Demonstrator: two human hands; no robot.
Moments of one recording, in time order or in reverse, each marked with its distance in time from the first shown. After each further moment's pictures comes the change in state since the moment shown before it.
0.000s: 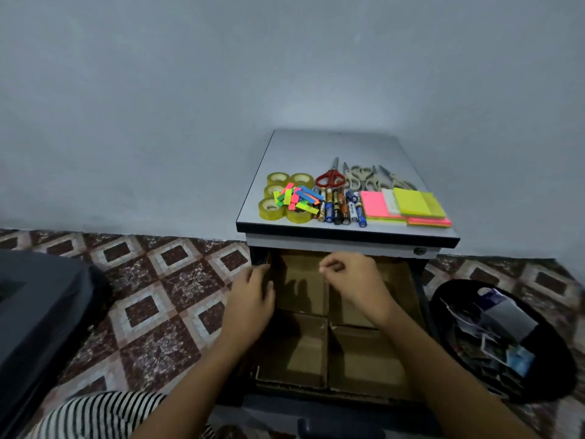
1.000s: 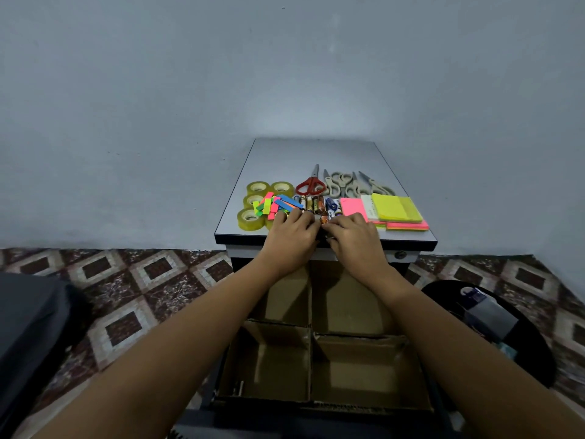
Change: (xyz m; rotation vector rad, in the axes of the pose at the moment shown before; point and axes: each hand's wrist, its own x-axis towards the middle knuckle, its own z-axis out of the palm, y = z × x) left_hand 0.115 0.084 0.030 0.663 0.131 0.779; right_hand 0.072 0.040 -0.033 -0.717 0.383 -0.391
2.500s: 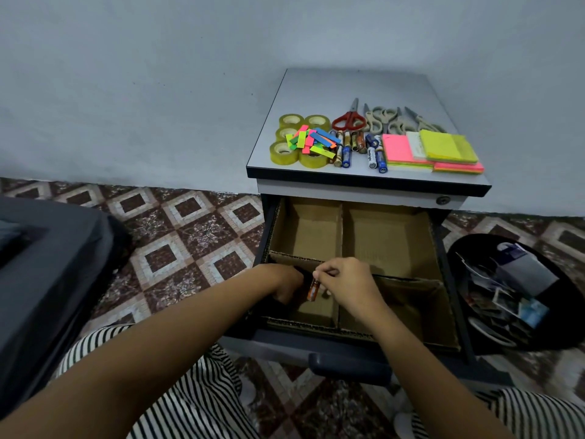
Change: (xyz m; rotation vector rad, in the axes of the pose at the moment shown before) left_hand -0.128 0.028 0.011 -0.376 -1.369 0.065; right_hand -0.111 -0.096 0.012 0.782 -0.556 0.549
